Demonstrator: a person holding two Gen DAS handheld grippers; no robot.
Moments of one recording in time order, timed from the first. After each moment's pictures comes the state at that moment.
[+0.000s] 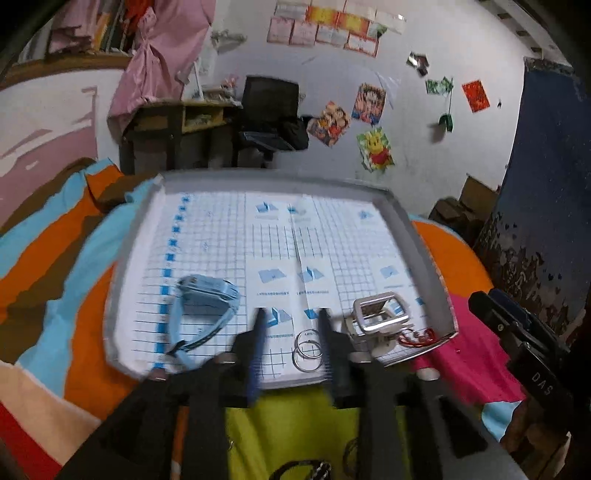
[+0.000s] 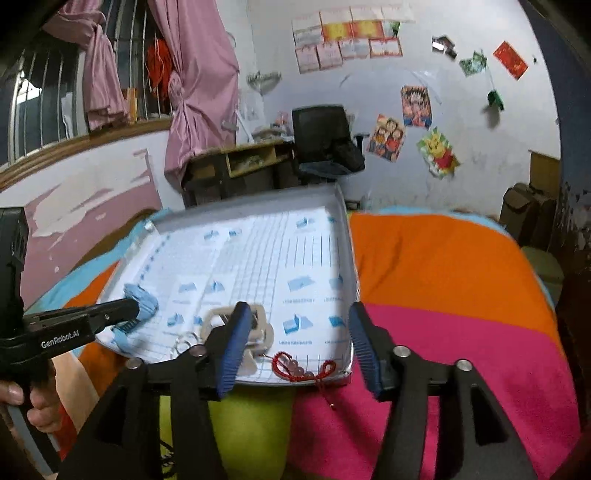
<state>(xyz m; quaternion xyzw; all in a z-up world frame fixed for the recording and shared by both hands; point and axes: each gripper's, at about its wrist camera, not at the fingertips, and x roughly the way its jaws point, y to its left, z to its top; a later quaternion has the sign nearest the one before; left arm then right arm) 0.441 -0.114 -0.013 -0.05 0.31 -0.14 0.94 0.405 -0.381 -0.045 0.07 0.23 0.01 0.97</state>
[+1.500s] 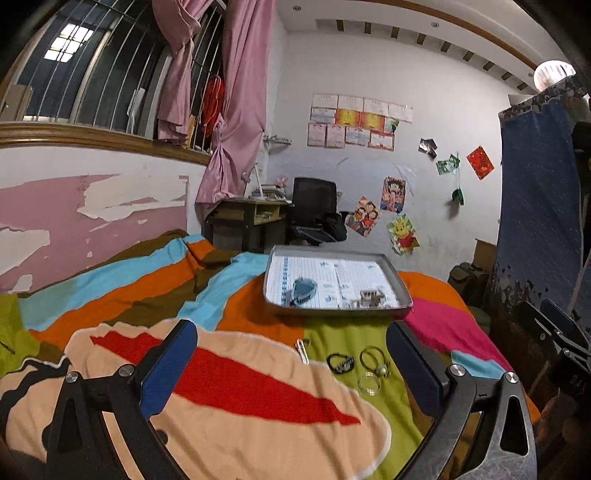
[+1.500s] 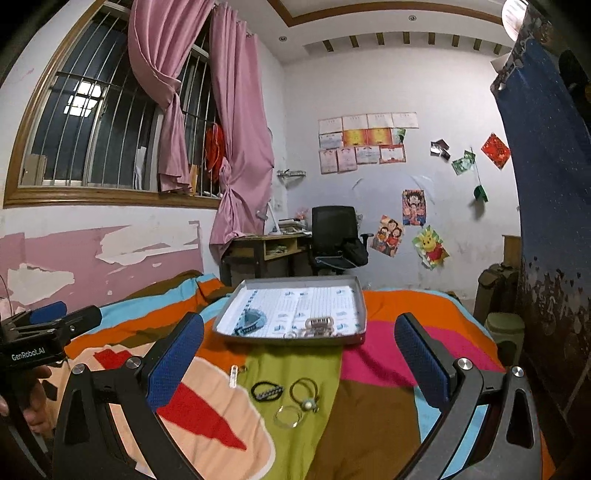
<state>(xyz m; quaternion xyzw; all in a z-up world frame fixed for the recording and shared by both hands) 0.095 -0.011 0.028 -0.05 0.13 -0.04 0.99 0.062 -0.308 0.043 0.02 0.06 0.01 1.00</state>
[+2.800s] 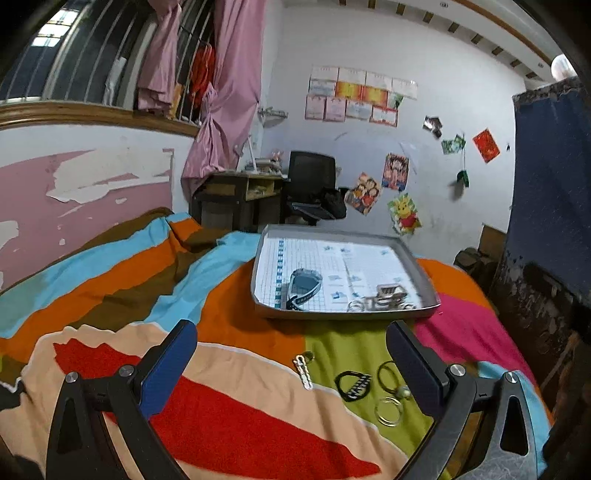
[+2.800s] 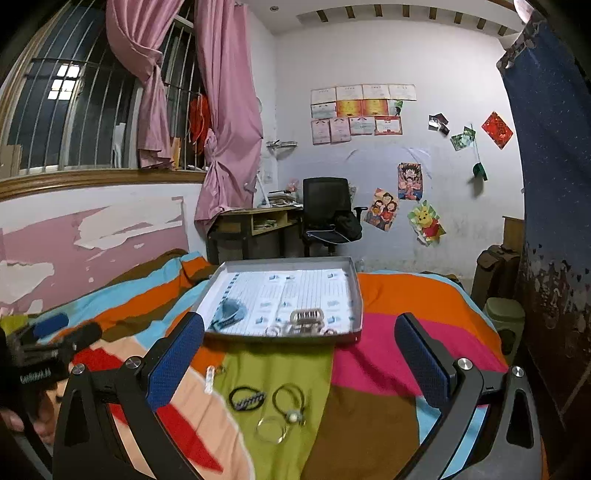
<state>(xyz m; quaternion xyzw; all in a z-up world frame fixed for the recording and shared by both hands) 0.236 -0.020 0.006 -0.05 0.18 -0.05 0.98 0.172 -0.318 0.045 0.02 0.12 -0.01 0.99</state>
